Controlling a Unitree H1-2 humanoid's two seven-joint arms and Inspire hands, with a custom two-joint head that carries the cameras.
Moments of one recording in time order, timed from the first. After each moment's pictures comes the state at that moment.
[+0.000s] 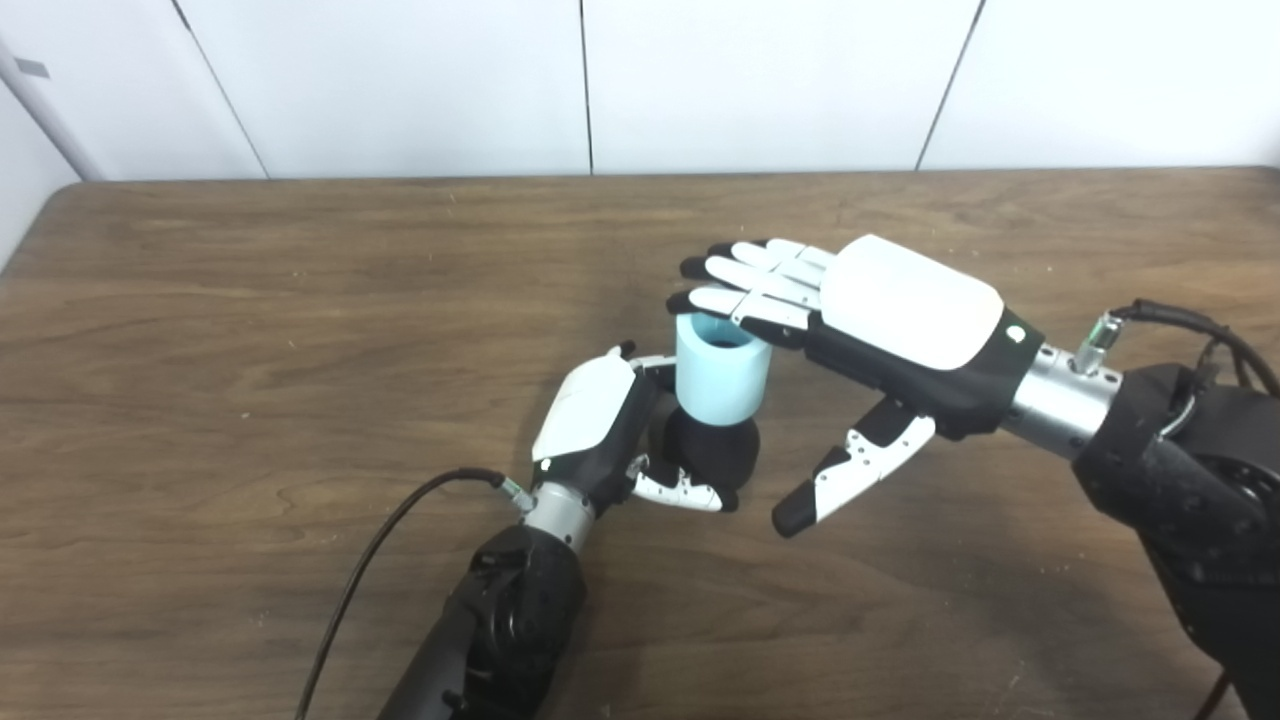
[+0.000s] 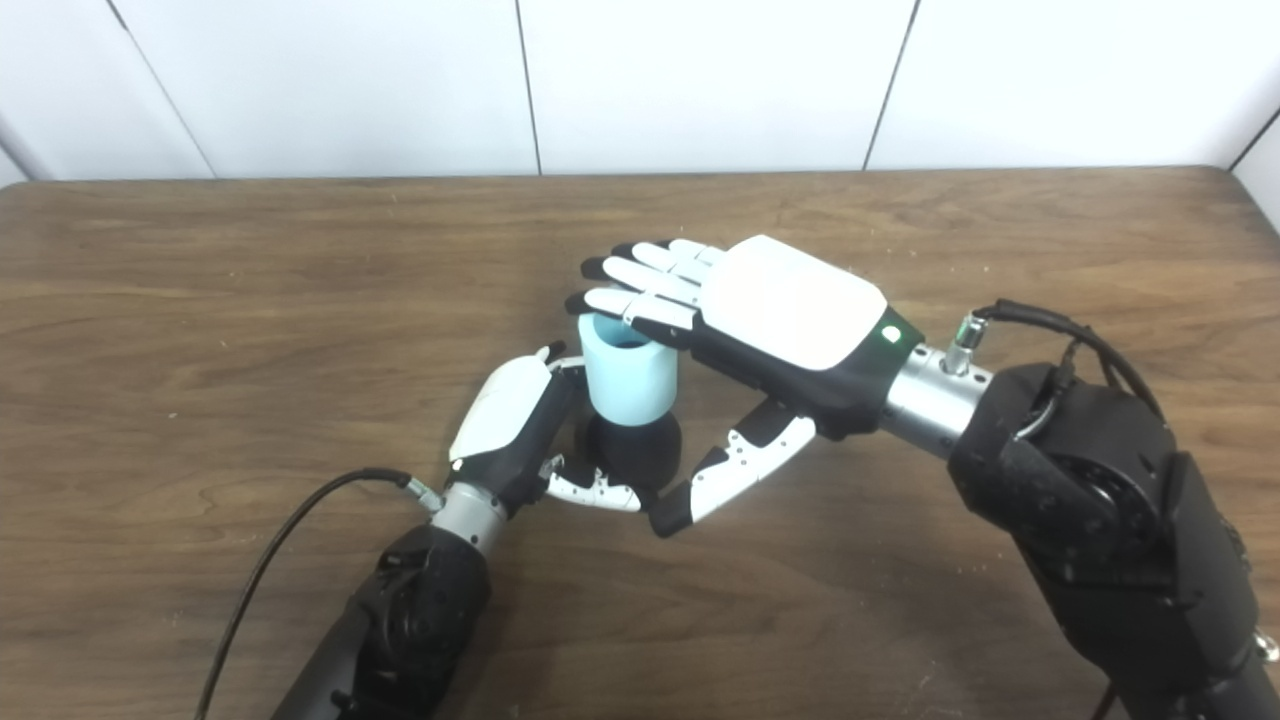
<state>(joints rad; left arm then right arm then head) -0.11 0.07 -0.50 -0.18 0.78 0.34 -0.12 -0.35 -0.50 0.23 -0.69 -0.56 0.03 0.76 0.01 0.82</state>
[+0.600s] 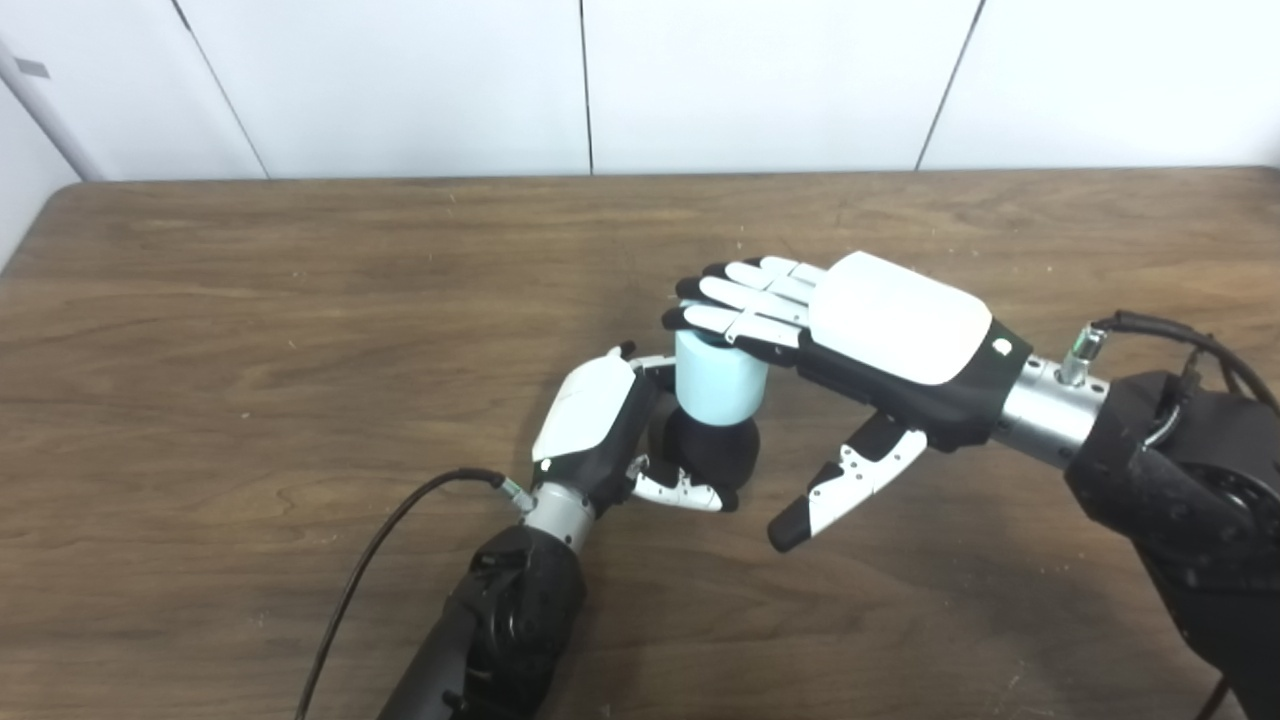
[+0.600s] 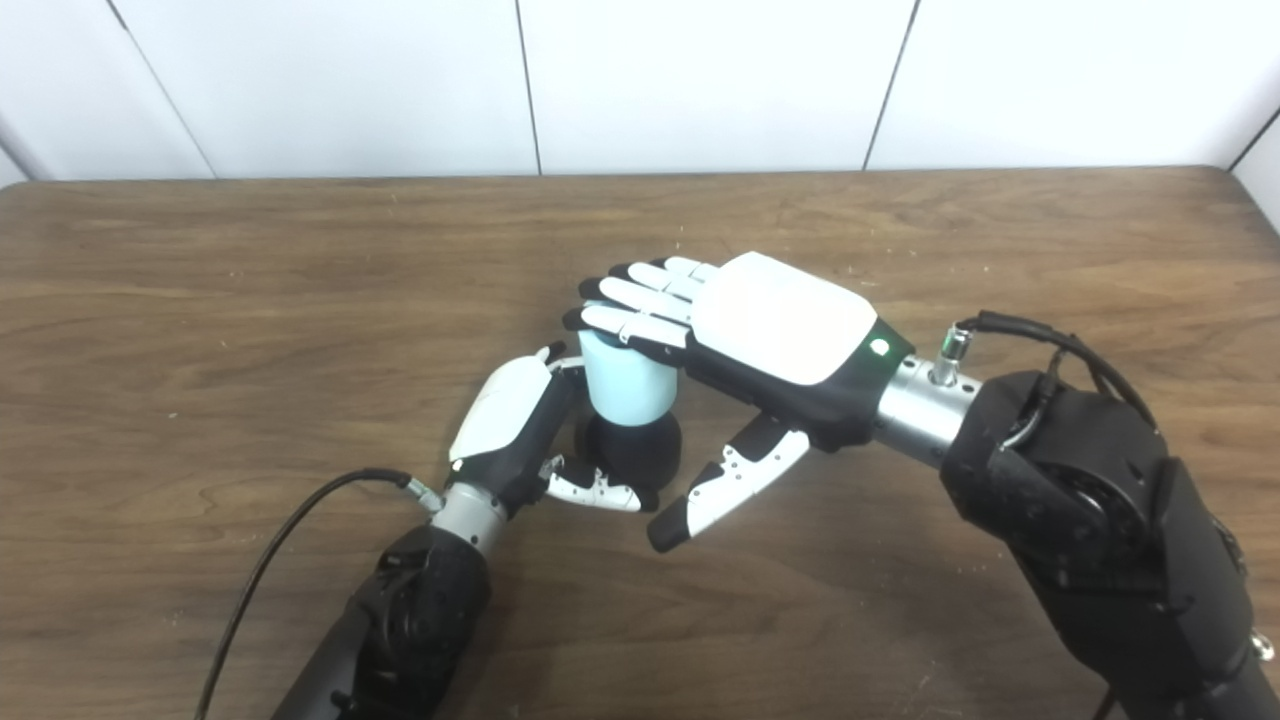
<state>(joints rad) -0.11 0.07 -0.50 -0.18 0.78 0.34 -0.12 -0.34 -0.51 0.25 -0.68 -0.58 0.04 0.78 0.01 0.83</state>
